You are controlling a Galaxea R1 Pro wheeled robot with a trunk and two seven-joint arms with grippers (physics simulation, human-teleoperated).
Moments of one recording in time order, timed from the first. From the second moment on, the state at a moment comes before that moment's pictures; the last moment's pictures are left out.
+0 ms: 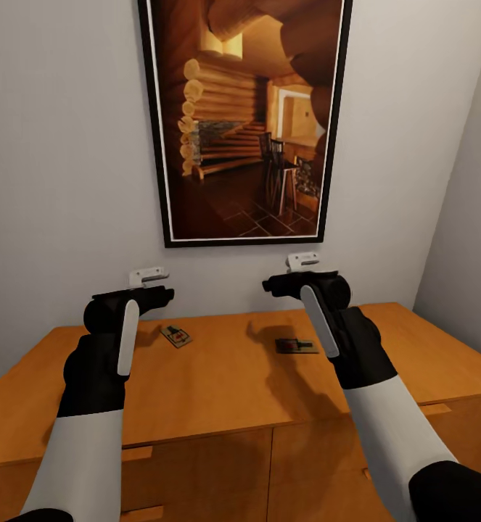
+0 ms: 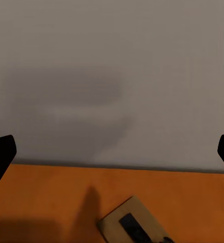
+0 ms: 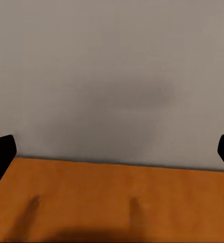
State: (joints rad) left arm -0.77 -0.16 0.11 -1.52 -0.02 1.04 0.14; right arm -0.92 0.09 0.26 -1.37 -0.22 1.04 -0.20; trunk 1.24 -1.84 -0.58
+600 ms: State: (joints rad) left arm -0.77 -0.16 0.11 -1.52 -0.02 1.04 0.14; right arm -0.92 0.16 0.43 -1.23 -0.25 1.04 -0.20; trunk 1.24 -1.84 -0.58
